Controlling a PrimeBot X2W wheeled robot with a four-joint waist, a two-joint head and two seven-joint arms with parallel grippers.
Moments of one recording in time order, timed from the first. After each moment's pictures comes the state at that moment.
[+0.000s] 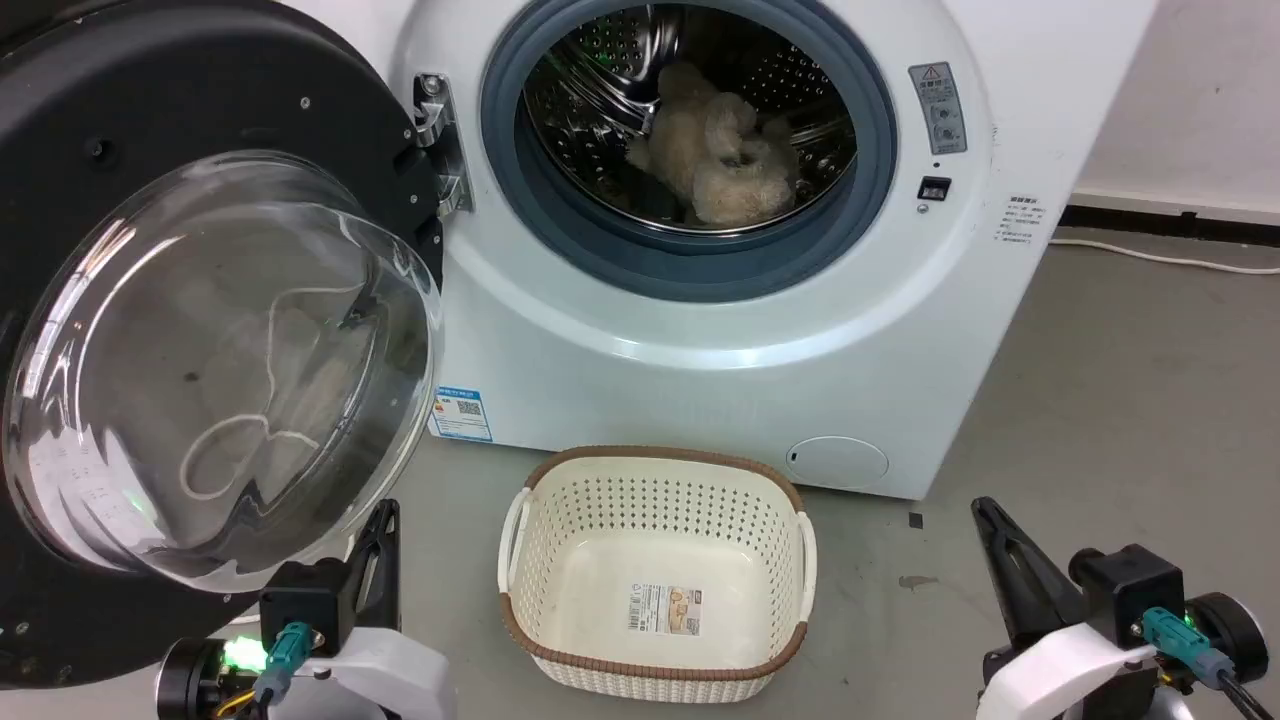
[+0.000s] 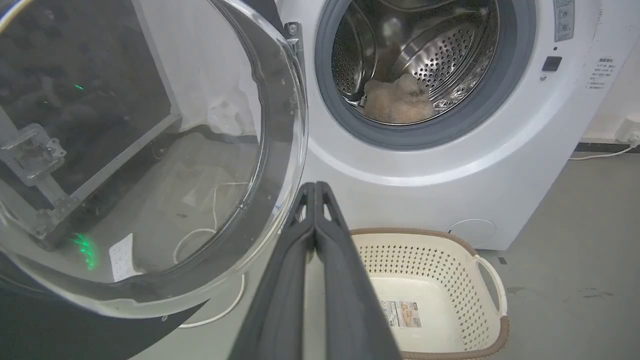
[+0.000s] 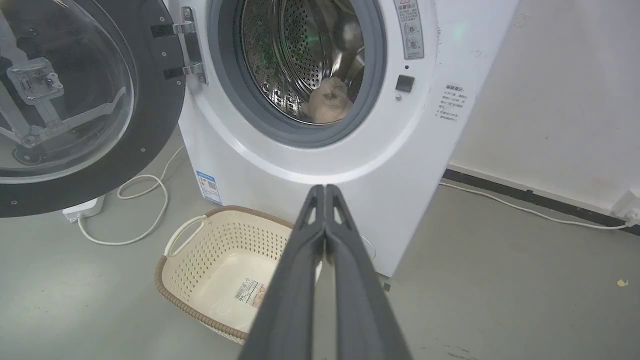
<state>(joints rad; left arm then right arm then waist) 0.01 0.05 0.00 0.00 0.00 0.00 0.00 0.01 -0.05 0.00 0.01 0.00 0.13 0.00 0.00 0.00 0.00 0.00</state>
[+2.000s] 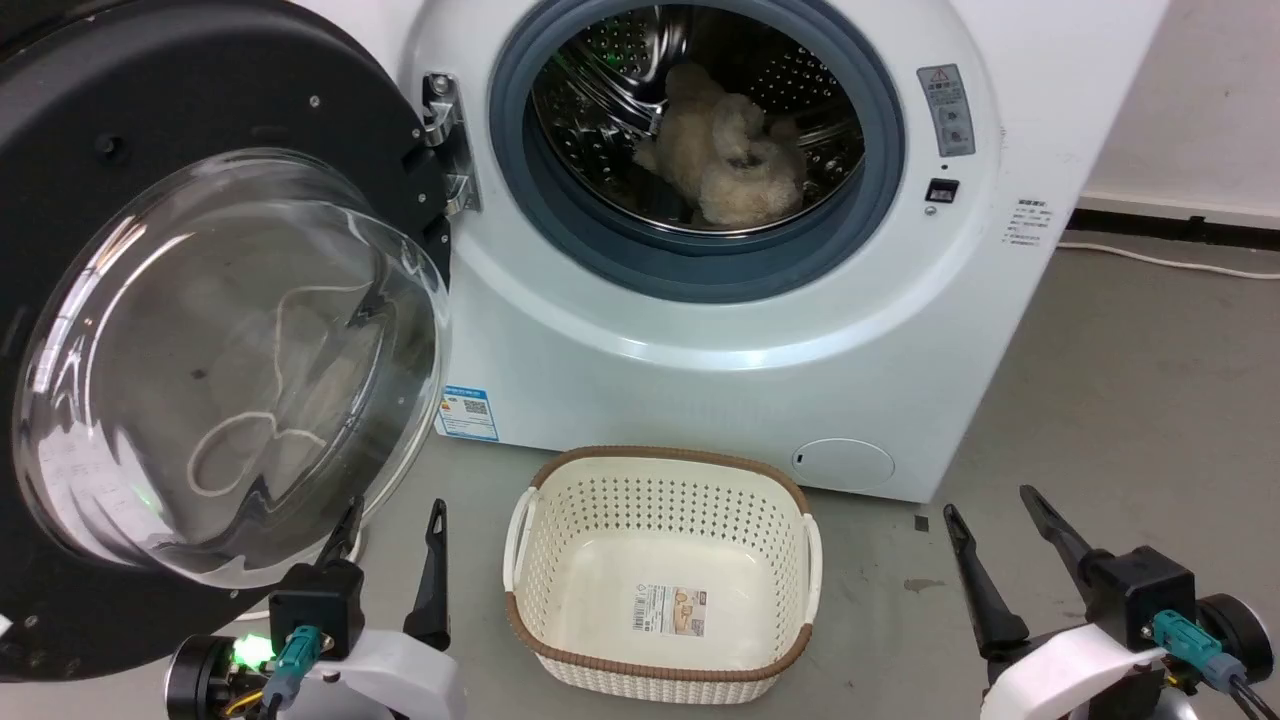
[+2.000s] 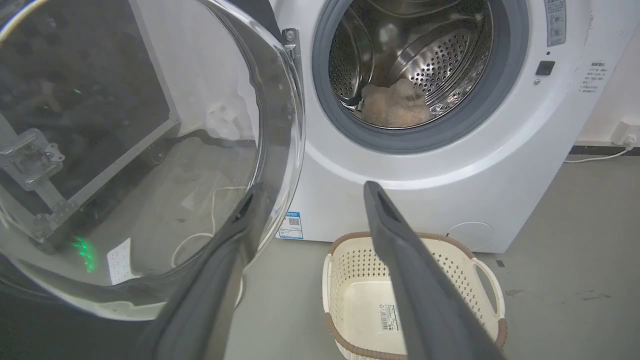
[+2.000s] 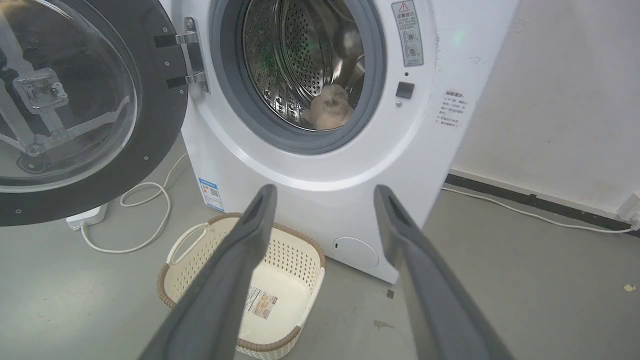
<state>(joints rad) 0.01 0.05 -0.02 0.01 0.00 0.00 -0.02 0.01 -0.06 0.00 0.01 0.01 0.13 -0.02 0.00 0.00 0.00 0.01</state>
